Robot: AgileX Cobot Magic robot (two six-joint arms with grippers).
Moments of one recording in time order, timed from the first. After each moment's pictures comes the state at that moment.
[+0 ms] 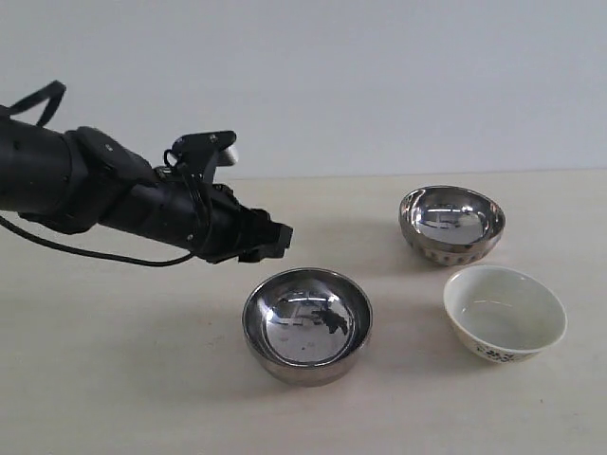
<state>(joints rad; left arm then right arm) -0.47 1.90 -1.16 -1.02 0.28 0.87 0.09 0.00 0.00 -0.03 0.35 0.00</state>
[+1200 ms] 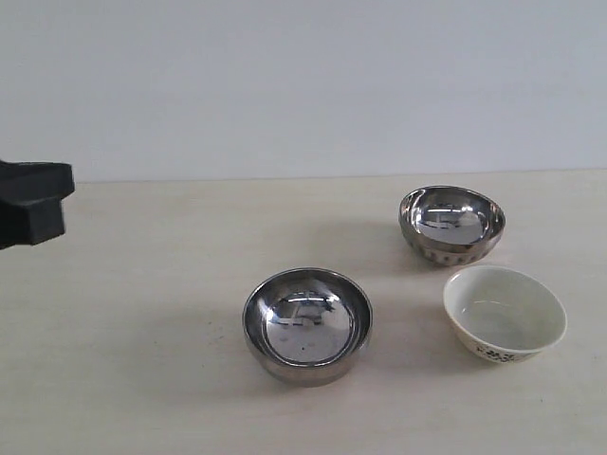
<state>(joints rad) -0.47 0.91 -0.53 -1.02 -0.04 0.85 0.09 0.00 0.00 -0.03 0.35 0.00</state>
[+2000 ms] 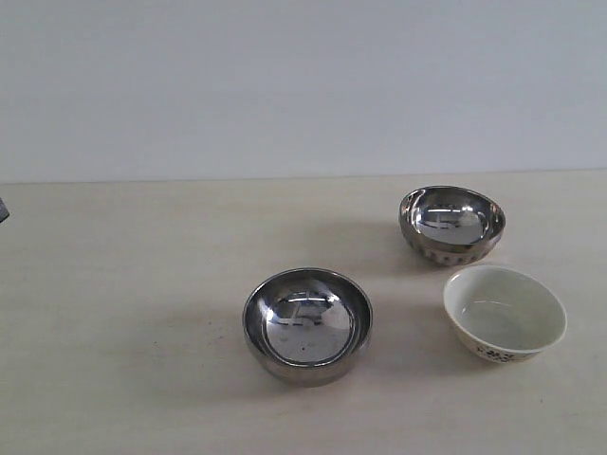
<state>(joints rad) -0.47 0.62 -0.39 -1.02 0.03 0.56 0.09 0.00 0.00 -0.03 0.35 0.00</state>
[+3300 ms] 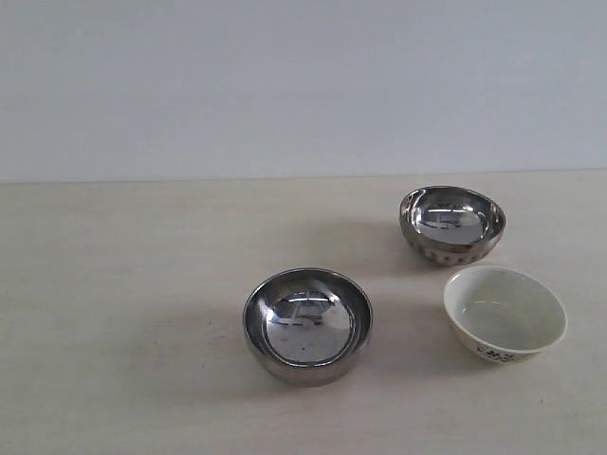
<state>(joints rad) -0.08 0.22 -0.14 0.07 0.05 -0.13 0.09 0.00 0.00 -0.03 0.35 0.00</state>
